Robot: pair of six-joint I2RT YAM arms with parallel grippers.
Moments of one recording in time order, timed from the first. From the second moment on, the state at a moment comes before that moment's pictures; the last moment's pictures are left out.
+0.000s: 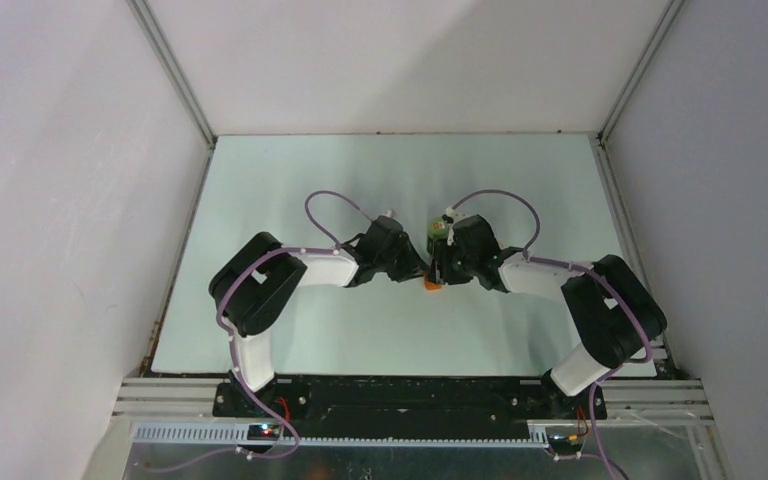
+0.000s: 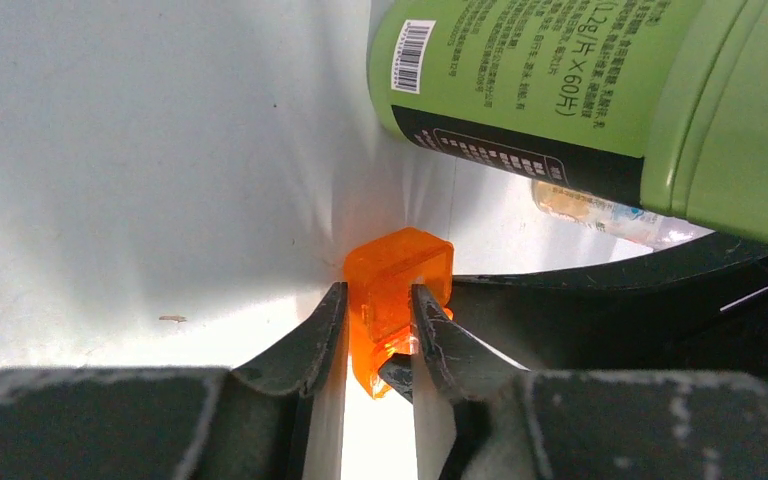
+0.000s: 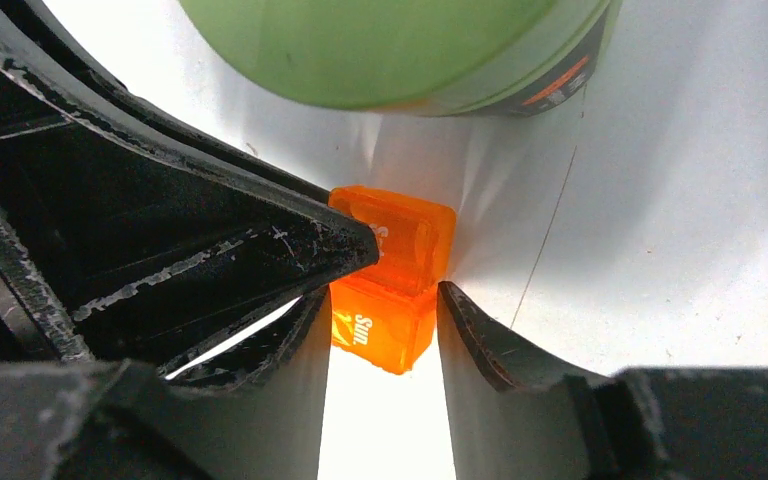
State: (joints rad) left arm -0.74 1.87 0.94 0.18 0.15 -1.07; right arm 0.58 1.60 0.76 0.01 -0.17 0.44
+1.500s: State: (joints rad) left arm -0.77 0.43 0.94 -0.76 -0.53 -0.68; right arm 0.48 0.41 1.32 -1.02 0.46 0.46
